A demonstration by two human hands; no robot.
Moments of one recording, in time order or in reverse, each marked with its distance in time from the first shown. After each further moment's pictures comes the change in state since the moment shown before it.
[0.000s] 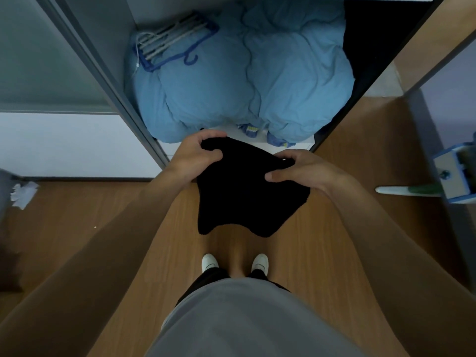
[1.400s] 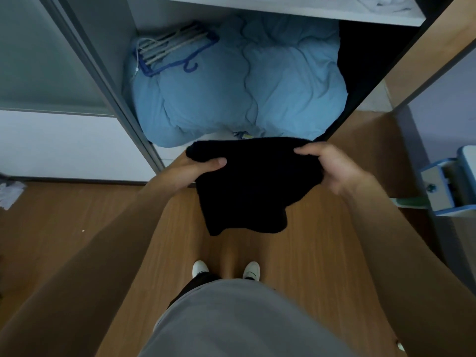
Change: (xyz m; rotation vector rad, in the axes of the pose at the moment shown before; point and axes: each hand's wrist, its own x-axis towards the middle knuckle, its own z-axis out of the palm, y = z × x) left_hand -0.001 -0.022 -0.011 -0.256 -0.208 -0.069; right_hand -0.014 -0.008 -0.031 0.632 0.136 0.022
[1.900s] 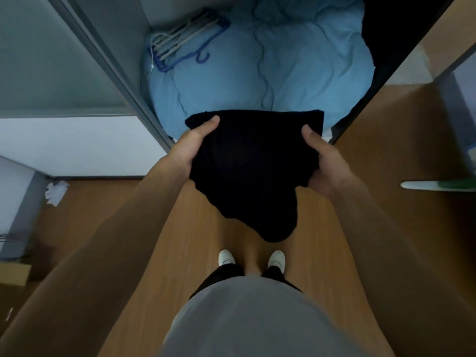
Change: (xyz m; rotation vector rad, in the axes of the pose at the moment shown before) left_hand 0.000 0.040 0.003 -0.295 0.245 -0.219; right_hand -0.003 0.033 0.035 0.460 -0.234 -0.037
